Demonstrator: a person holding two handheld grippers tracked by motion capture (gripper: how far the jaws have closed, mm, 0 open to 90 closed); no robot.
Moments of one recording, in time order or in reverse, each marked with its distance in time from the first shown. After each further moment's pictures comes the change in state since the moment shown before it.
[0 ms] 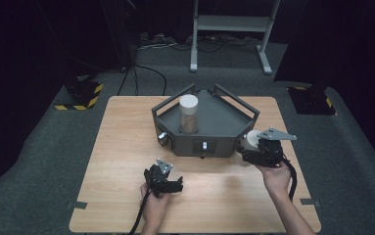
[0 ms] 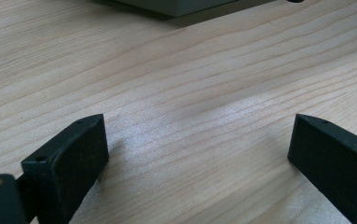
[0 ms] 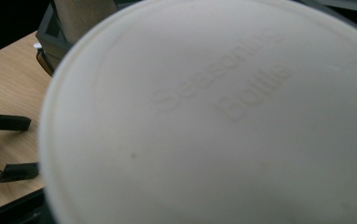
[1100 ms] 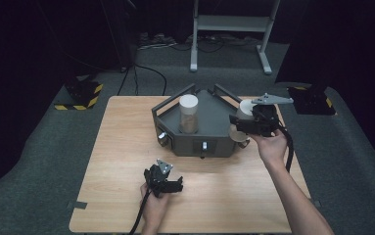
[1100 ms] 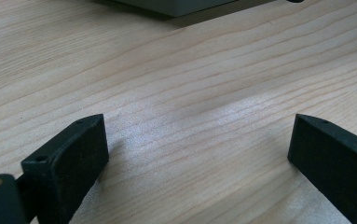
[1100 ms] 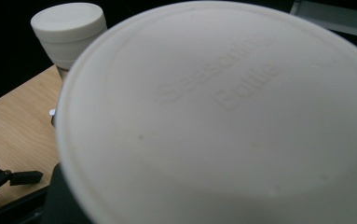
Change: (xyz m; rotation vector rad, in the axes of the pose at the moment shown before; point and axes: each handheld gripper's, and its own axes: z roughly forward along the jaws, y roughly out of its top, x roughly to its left) left arm 0.000 0.000 0.000 -0.002 0.000 -0.002; right arm -0.001 0.091 0.009 -0.018 0.015 -0.027
